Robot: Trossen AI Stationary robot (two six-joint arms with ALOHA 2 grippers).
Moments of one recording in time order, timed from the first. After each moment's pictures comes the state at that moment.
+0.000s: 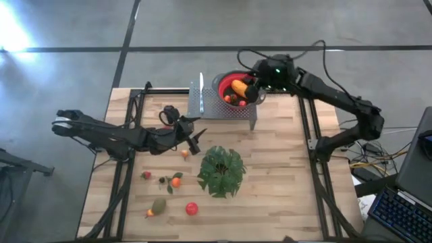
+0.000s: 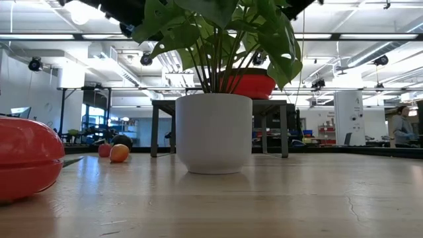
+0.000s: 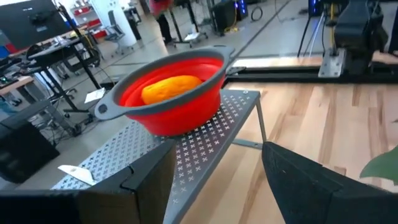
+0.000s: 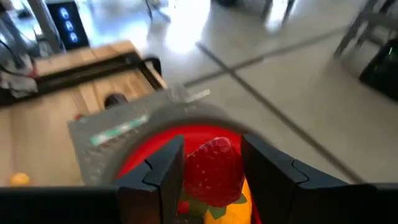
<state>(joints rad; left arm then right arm) -0.15 1.18 0.76 0.19 -0.76 0.07 -0.52 1.40 1.38 -0.44 0.07 -0.01</state>
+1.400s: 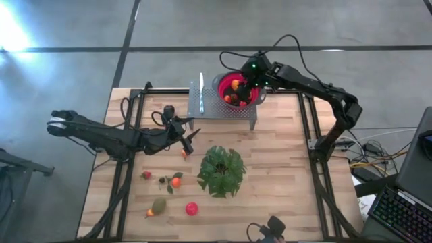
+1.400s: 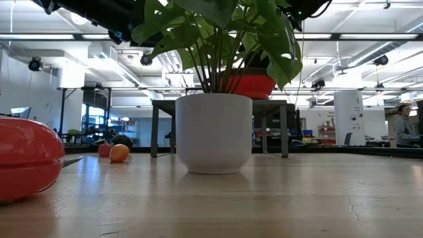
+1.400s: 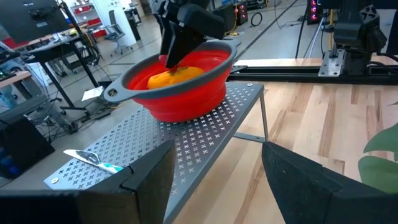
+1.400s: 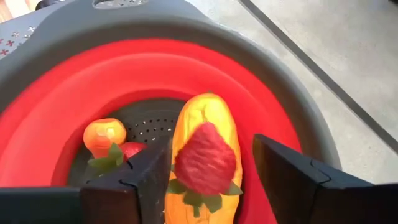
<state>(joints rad) -0.15 1.08 0.65 0.22 -0.76 0.04 -0.62 1.67 1.50 -0.63 0.04 -0.02</state>
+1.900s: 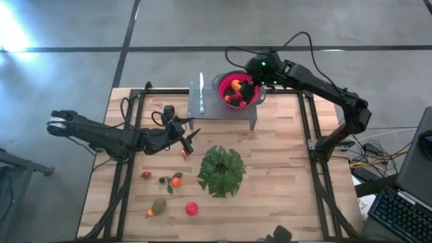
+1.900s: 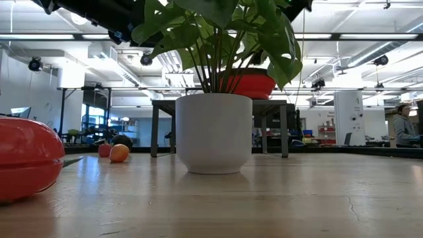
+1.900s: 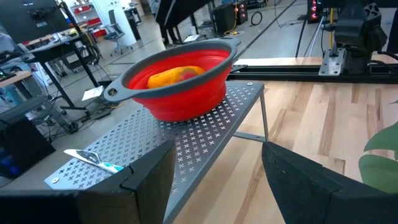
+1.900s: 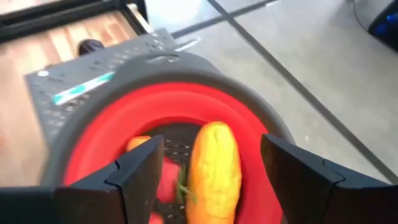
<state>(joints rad) -0.15 1.08 0.65 0.22 -0.76 0.04 -0.57 1.55 1.53 -0.66 0.04 -0.04</state>
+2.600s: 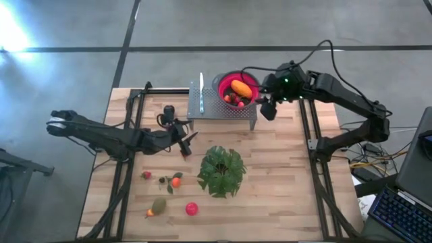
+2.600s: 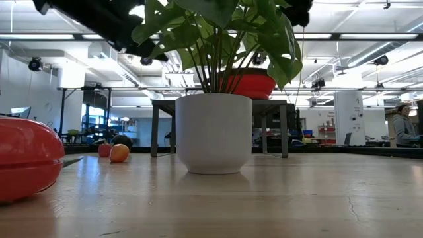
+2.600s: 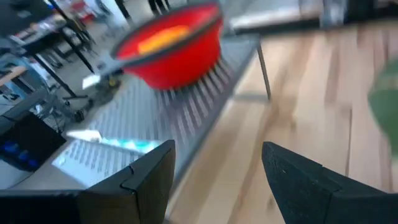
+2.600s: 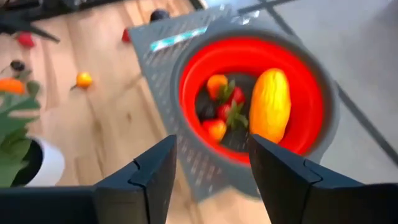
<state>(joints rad) -0.15 1.07 0.67 0.00 -0.73 0.05 -0.38 1.29 1.52 -0.98 0.05 0.02</state>
